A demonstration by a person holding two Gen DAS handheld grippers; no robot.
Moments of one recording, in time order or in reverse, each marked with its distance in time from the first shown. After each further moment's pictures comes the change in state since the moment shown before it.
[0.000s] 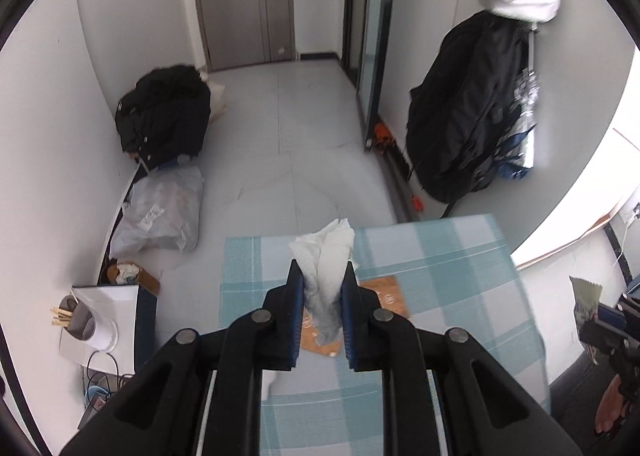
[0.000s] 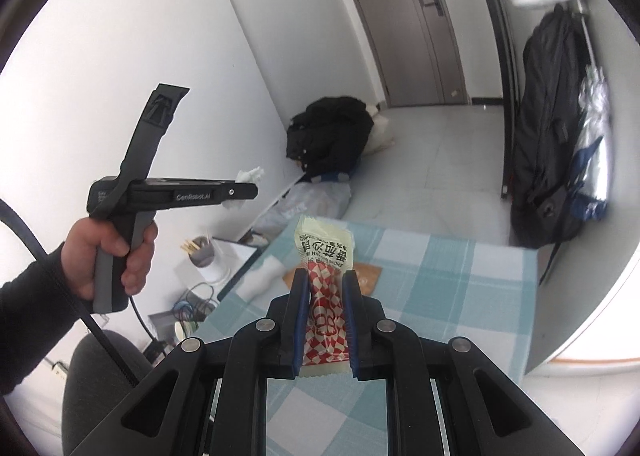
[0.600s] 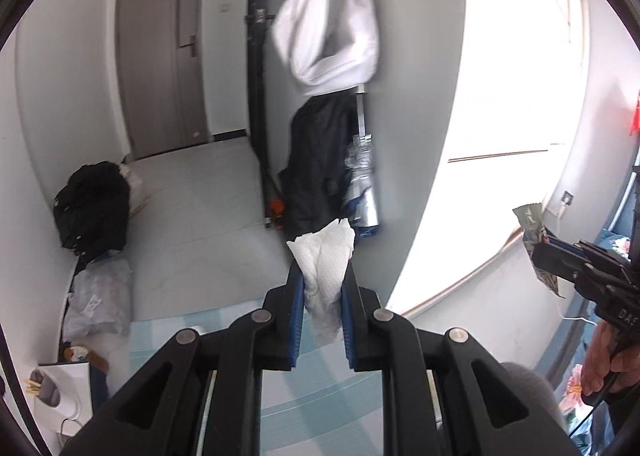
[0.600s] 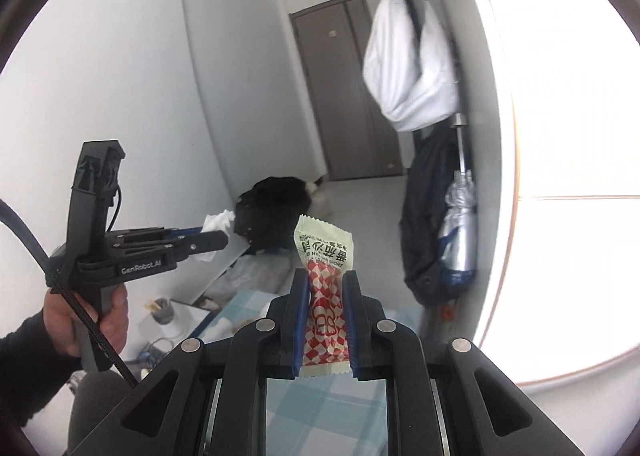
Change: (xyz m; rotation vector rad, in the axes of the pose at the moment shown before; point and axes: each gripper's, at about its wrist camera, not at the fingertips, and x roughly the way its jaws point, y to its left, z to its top) left arm -0.099 -0.140 0.016 0.160 -0.243 -0.248; right arm -0.187 -0.040 0.023 0.029 -0.247 -0.222
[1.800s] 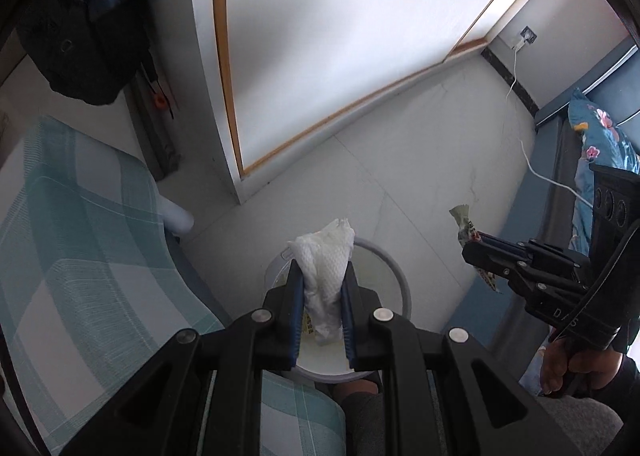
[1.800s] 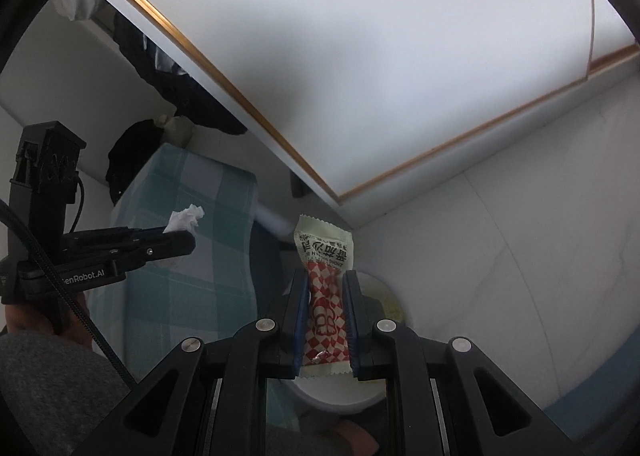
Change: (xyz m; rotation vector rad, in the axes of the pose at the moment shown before) left arm 0.291 -0.175 -0.152 0.143 0.737 -0.265; right arm 0.055 -0.254 -0.252 0.600 0.459 -0.239
